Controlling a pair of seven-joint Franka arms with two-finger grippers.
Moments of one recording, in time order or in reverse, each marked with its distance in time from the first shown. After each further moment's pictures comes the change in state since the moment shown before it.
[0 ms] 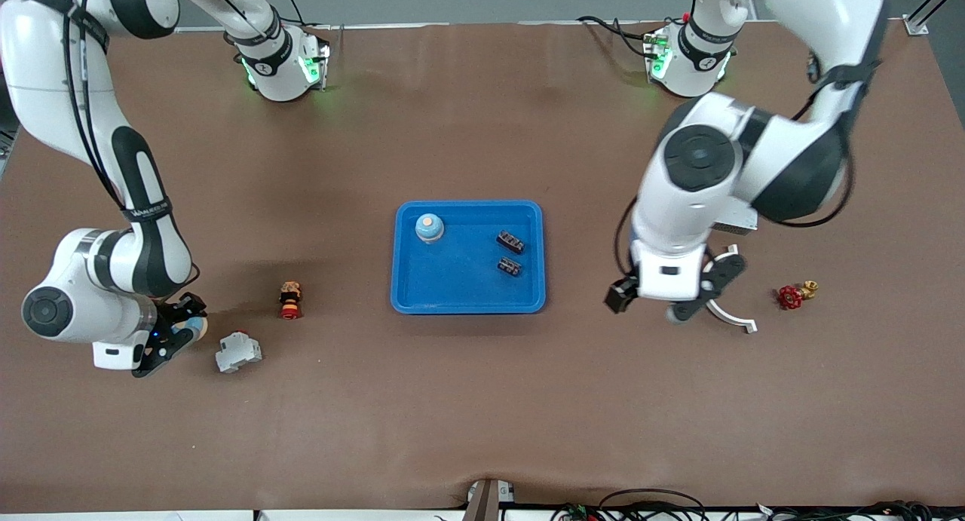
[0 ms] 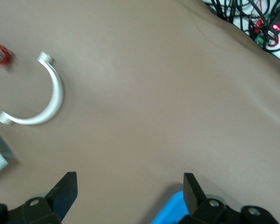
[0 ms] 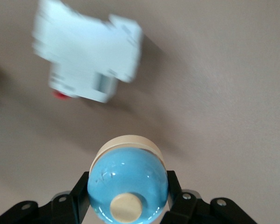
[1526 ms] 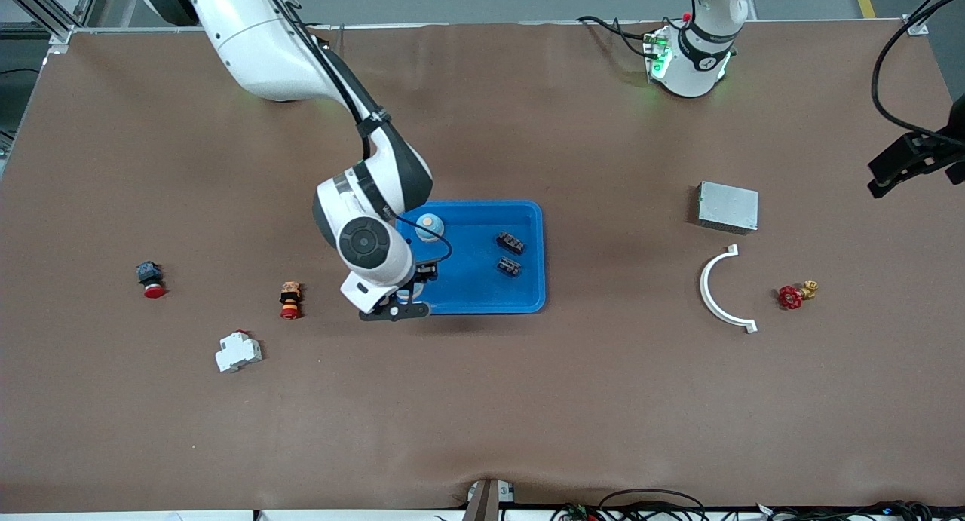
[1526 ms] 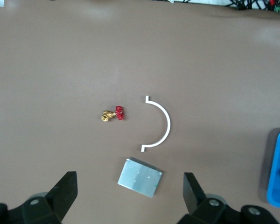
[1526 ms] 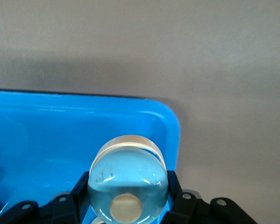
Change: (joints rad) left arm 0.234 -0.410 0.255 -0.013 -0.254 -0.300 1.052; right arm 0.640 0.022 0.009 0.053 0.159 0.009 1.174
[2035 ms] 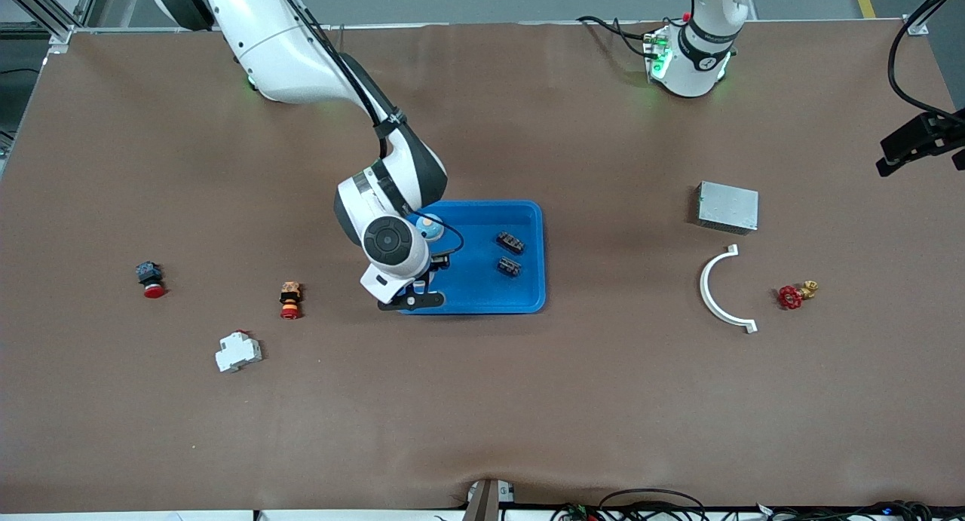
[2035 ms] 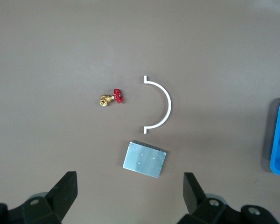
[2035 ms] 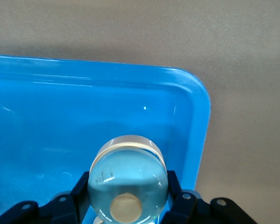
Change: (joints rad) left arm -0.187 -0.046 0.233 -0.061 -0.058 -0.044 0.105; right arm 0.030 0.029 0.000 -0.041 0.022 0.026 0.002
